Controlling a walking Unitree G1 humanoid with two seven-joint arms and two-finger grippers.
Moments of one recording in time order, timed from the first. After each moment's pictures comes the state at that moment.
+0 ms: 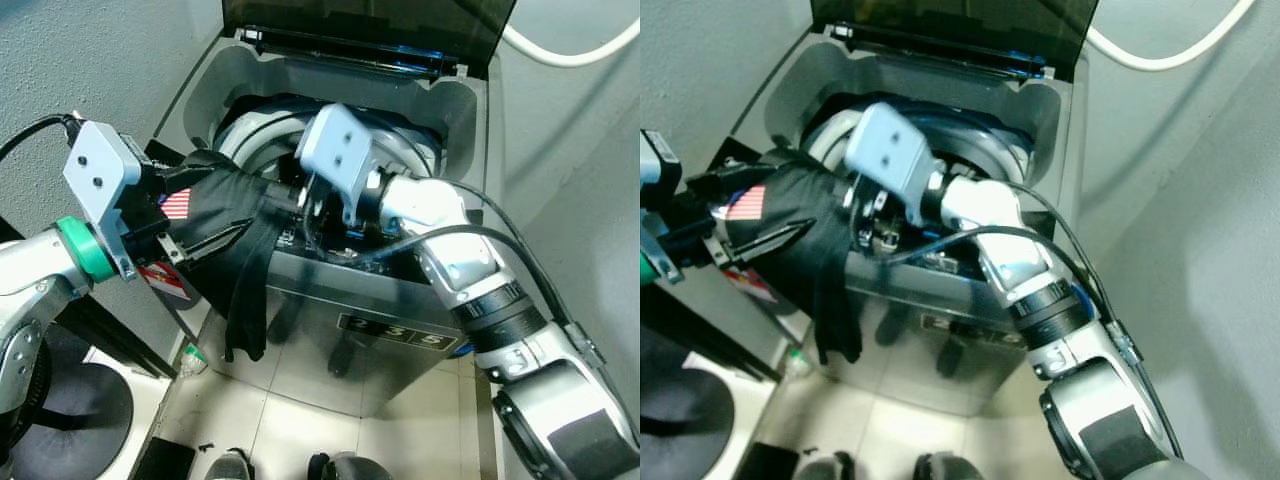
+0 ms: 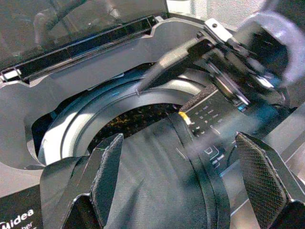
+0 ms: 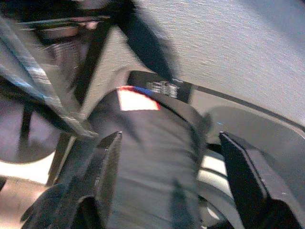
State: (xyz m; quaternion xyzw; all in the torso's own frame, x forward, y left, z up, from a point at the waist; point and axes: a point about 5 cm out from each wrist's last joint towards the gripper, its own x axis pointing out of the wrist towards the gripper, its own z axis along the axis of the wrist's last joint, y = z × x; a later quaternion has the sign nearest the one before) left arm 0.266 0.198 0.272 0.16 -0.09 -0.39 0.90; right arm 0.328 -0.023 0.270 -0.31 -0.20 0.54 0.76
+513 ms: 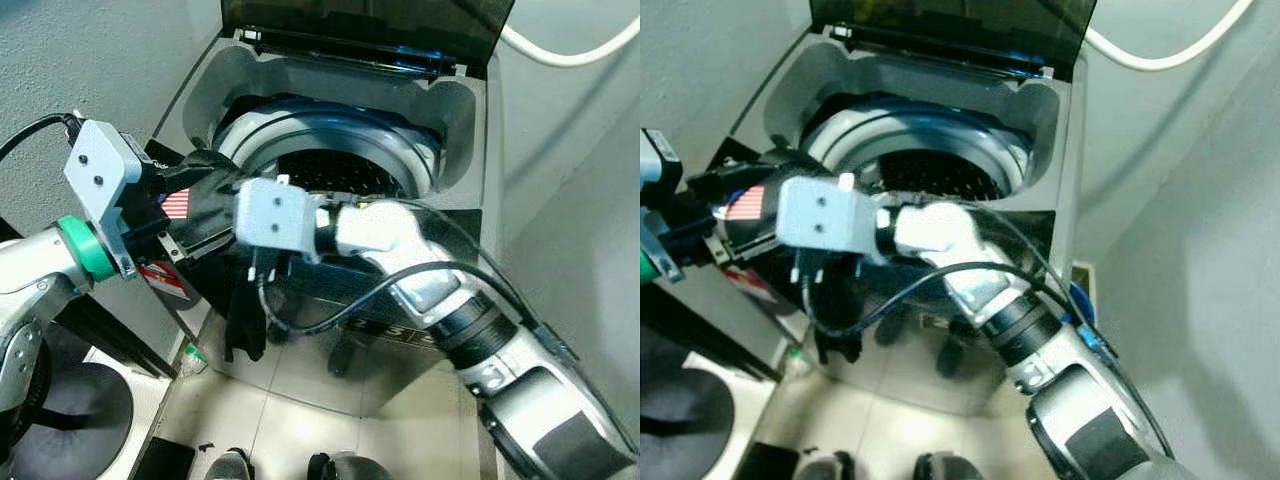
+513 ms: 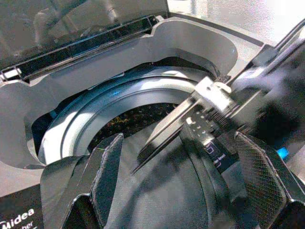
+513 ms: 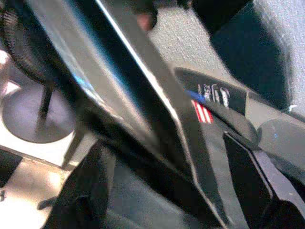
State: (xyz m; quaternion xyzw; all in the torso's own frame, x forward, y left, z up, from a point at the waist) left arm 0.267 0.198 0.272 0.16 -0.09 -0.39 0.90; right arm 0.322 0.016 0.241 -0.36 -0.17 0.56 0.73
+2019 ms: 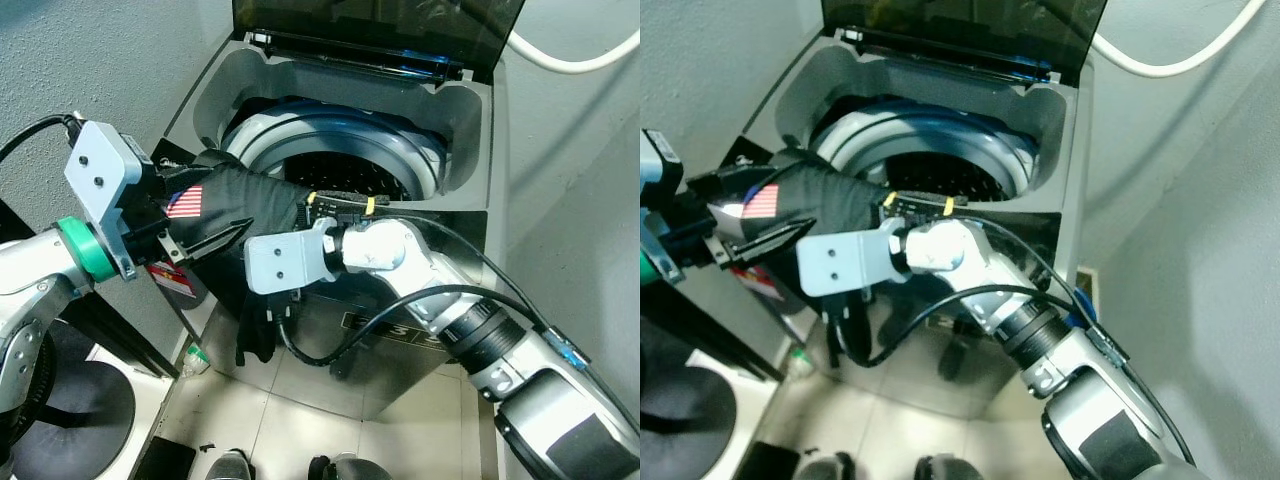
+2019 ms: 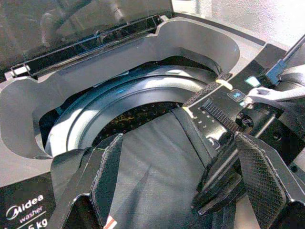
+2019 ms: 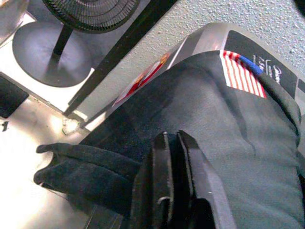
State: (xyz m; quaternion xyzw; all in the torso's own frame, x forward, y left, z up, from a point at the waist) left arm 0.267 0.198 0.270 0.16 -0.09 -0.39 0.90; right arm 0.322 -0.006 0.217 -0.47 -0.14 0.57 0.67
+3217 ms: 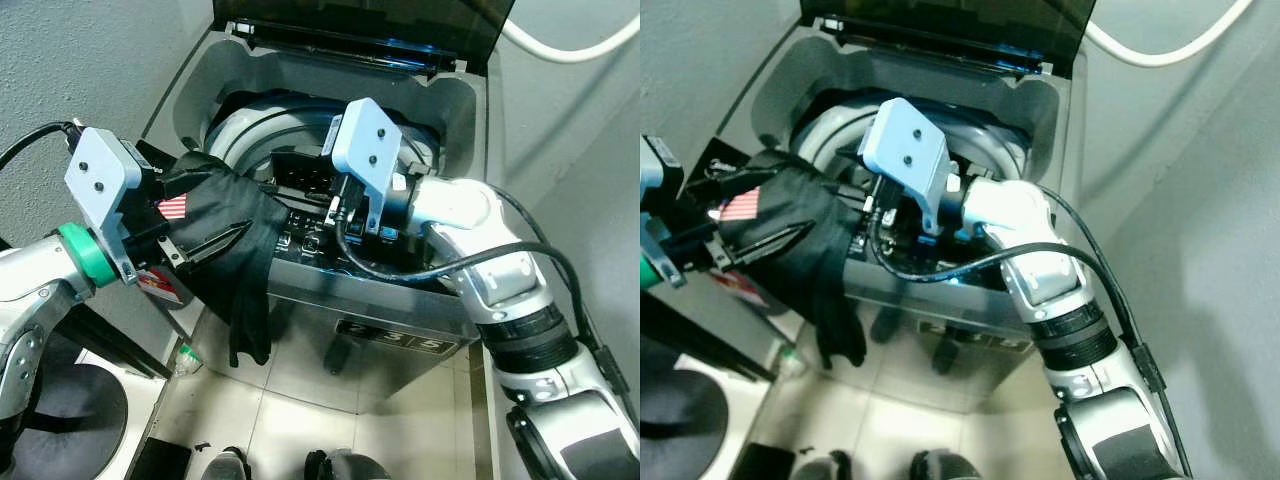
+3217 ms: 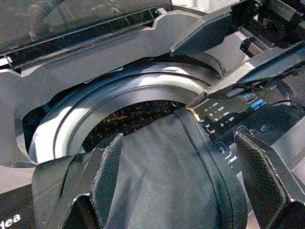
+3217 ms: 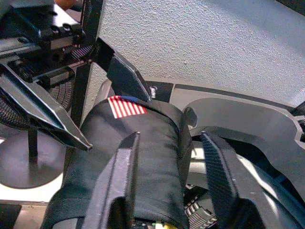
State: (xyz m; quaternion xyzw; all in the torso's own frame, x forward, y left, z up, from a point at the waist) left arm 0.265 0.199 0.266 0.15 -0.09 -0.38 0.91; right arm 0.313 -0.049 0.288 -0.23 -0.19 0.53 0.79
